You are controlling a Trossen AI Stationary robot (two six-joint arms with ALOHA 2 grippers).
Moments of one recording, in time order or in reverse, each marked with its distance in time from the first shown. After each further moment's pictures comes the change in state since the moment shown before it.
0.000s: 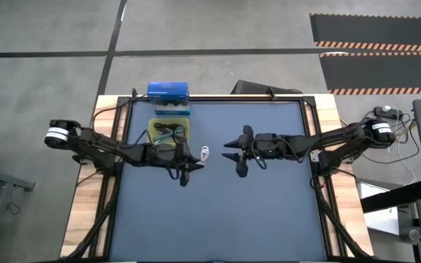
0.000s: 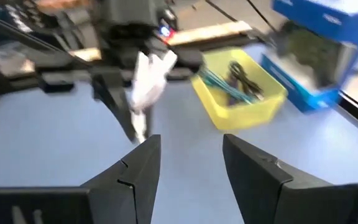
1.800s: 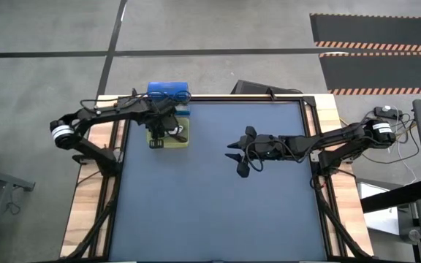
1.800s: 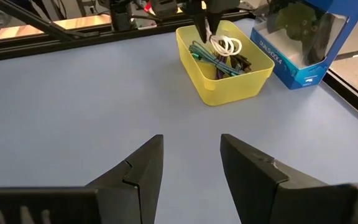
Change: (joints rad) left arm 0.636 0.068 0.422 -1.387 0.000 0.856; right arm 0.002 -0.004 -0.007 -0.109 0.039 -0.009
